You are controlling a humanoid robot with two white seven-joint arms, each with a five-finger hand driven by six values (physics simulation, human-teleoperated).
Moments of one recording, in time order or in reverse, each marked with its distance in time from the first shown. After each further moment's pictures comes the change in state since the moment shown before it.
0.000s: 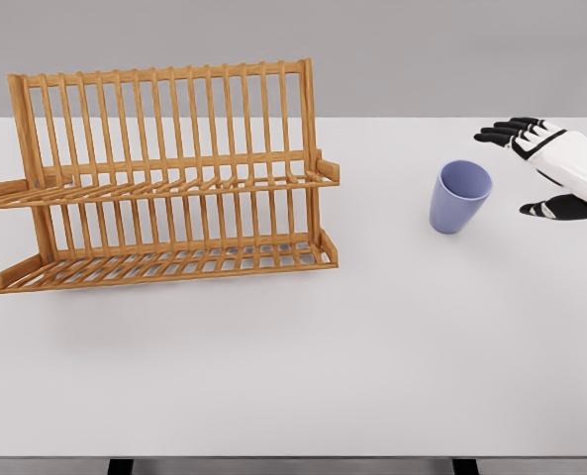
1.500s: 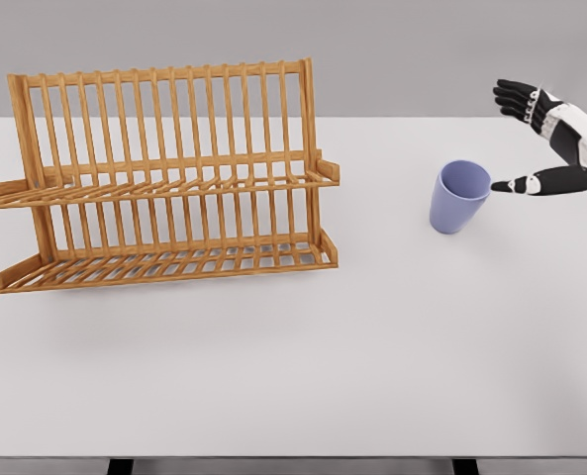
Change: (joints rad) left arm 0.000 0.000 0.000 0.000 0.000 0.000 0.000; right arm -0.081 0.154 -0.020 0.136 -0.751 0.396 0.273
